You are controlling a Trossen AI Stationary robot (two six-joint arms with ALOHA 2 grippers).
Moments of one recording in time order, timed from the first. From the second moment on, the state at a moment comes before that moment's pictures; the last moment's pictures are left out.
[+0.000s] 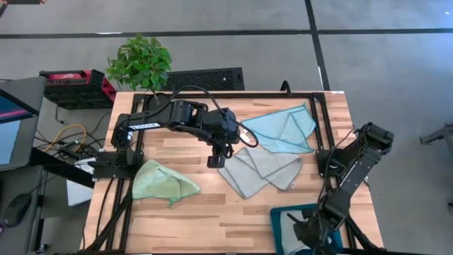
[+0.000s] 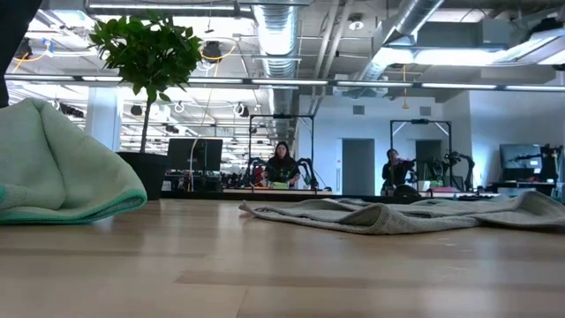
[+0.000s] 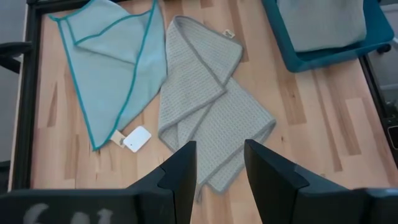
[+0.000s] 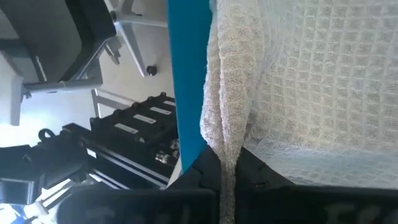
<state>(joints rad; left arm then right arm) -0.05 1.93 2.32 -1.32 -0.01 0.09 0.99 1.59 1.02 -0.60 -0.39 0.95</state>
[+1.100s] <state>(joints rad) -0.05 1.93 2.32 -1.45 -0.01 0.03 0.88 1.37 1.02 -0.67 -0.54 0.99</state>
